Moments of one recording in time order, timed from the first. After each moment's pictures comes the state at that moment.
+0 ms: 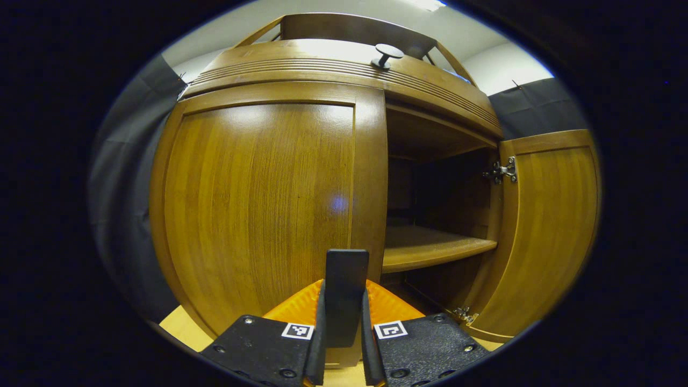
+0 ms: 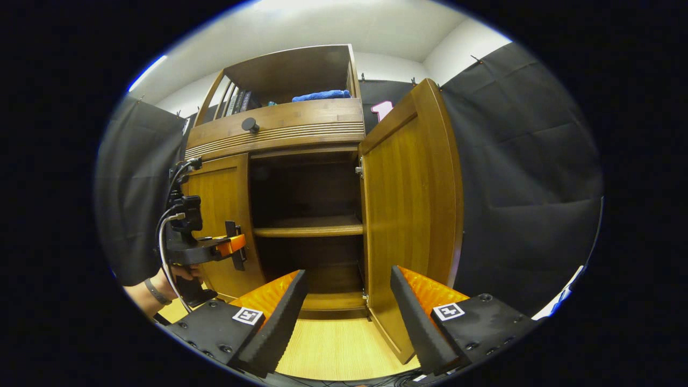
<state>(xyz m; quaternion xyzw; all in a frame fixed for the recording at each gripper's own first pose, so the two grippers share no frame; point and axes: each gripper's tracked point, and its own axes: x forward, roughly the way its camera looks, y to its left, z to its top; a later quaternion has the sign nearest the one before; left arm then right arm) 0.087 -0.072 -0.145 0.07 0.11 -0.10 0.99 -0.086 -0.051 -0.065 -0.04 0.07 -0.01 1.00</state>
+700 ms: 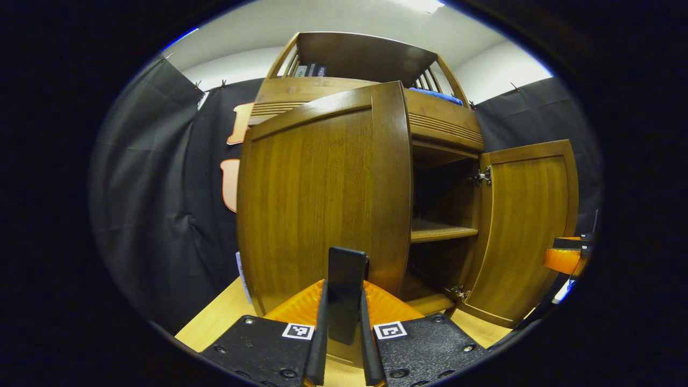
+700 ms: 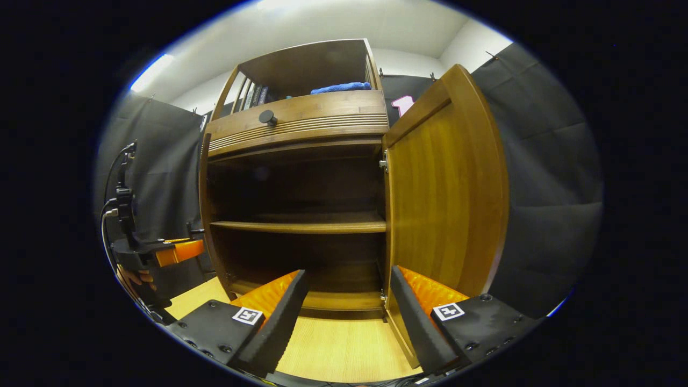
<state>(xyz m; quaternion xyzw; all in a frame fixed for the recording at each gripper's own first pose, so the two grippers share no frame) -0.030 -0.001 -0.091 0.08 0.11 -0.06 0.99 -0.069 -0.027 -0.081 -0.04 0.09 0.05 0.99</state>
